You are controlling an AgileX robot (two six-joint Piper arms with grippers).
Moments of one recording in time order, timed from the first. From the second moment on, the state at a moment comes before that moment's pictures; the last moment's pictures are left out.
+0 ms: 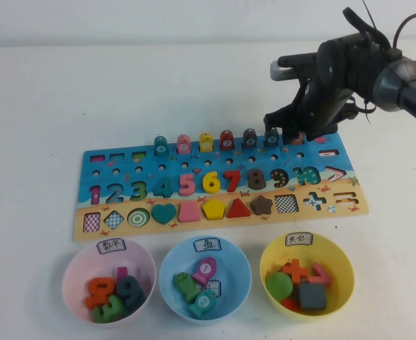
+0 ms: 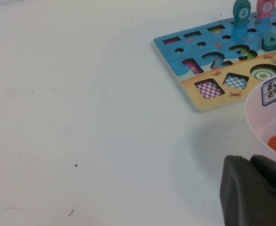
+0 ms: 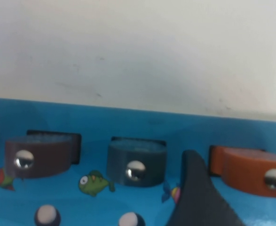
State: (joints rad) right arm 0.37 2.33 -2.04 -0.02 0.92 0.21; left arm -0.13 -0.01 0.03 -0.05 0.37 0.17
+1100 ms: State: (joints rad) right arm 0.37 2.33 -2.04 -0.05 0.92 0.21; left arm -0.13 -0.01 0.03 -0.05 0.37 0.17
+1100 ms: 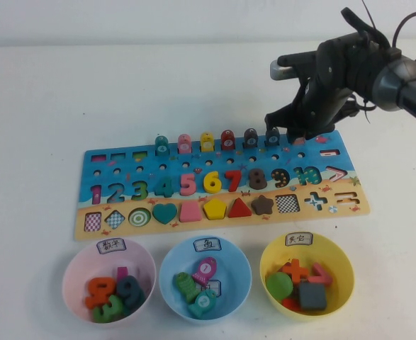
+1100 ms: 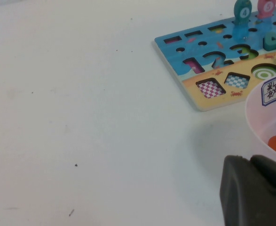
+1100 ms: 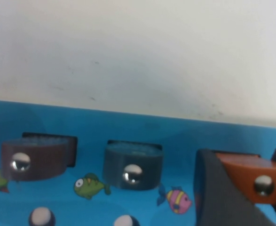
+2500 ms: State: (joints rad) right arm 0.55 1.86 -1.87 0.08 1.24 0.08; left arm -0.13 -0.01 0.03 -0.05 0.37 0.17
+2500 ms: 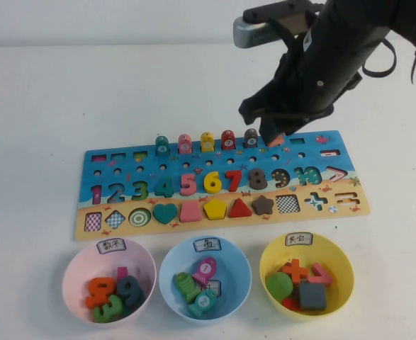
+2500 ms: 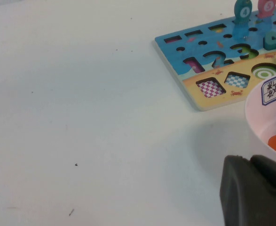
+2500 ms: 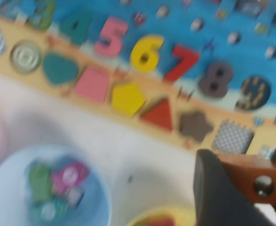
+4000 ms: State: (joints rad) right arm 0.86 1.85 -1.36 0.22 0.97 0.23; left arm -0.13 -0.01 0.03 -0.05 0.37 0.17
